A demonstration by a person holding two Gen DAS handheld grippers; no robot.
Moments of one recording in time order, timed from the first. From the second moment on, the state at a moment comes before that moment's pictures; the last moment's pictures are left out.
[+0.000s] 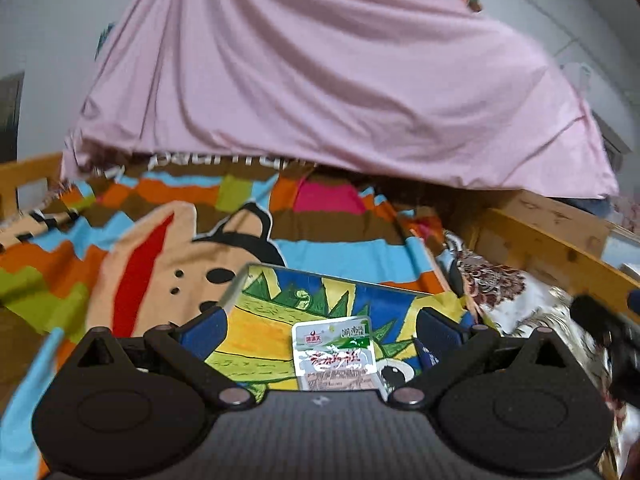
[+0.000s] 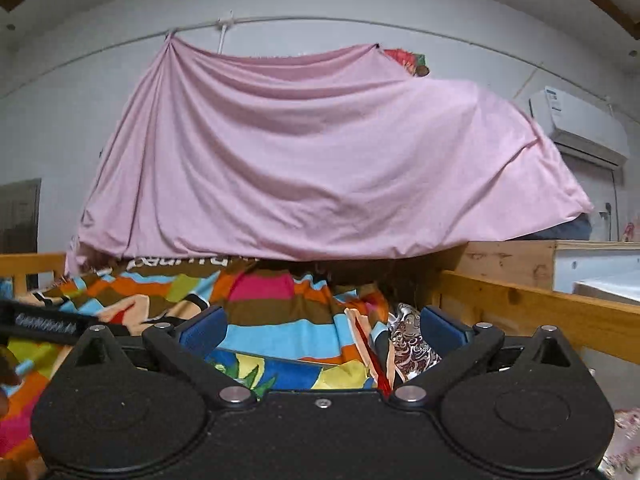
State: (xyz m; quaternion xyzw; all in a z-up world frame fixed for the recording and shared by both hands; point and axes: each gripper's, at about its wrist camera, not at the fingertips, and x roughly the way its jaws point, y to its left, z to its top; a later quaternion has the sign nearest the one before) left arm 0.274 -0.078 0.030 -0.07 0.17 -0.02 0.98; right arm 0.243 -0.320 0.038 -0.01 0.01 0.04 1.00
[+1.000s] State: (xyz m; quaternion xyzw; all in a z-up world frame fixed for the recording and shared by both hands) left arm 0.094 -0.024 0.012 -0.05 0.13 0.01 0.99; right arm 0.077 -0.288 0.018 -0.03 0.06 0.03 1.00
